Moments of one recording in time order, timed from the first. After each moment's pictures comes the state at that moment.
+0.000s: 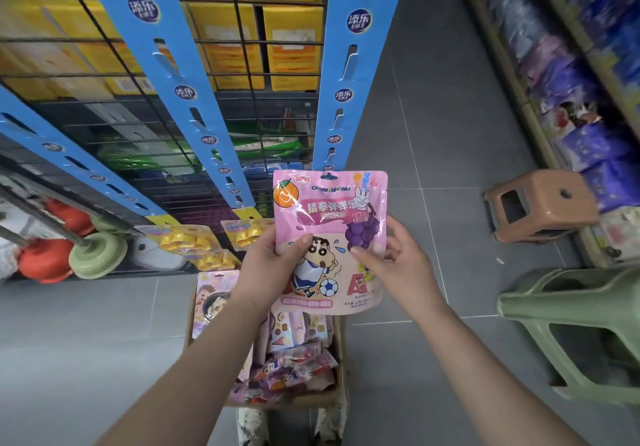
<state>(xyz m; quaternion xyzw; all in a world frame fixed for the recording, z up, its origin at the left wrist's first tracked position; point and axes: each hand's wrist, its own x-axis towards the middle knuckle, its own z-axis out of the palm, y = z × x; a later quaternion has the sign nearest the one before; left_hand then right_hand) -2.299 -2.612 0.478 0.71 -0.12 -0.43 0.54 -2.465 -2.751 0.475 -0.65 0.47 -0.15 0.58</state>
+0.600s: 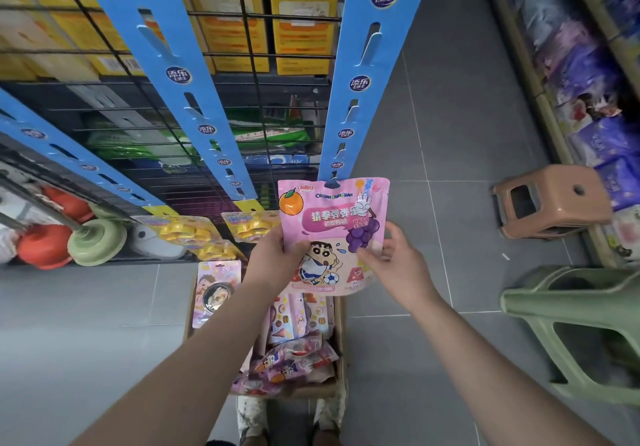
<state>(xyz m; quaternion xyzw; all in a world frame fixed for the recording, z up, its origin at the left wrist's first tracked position) -2.287 -2.629 0.444 0.80 -0.15 -0.42 0.40 -2.456 -2.766 0.435 -0.70 0.50 -0.05 0.50</state>
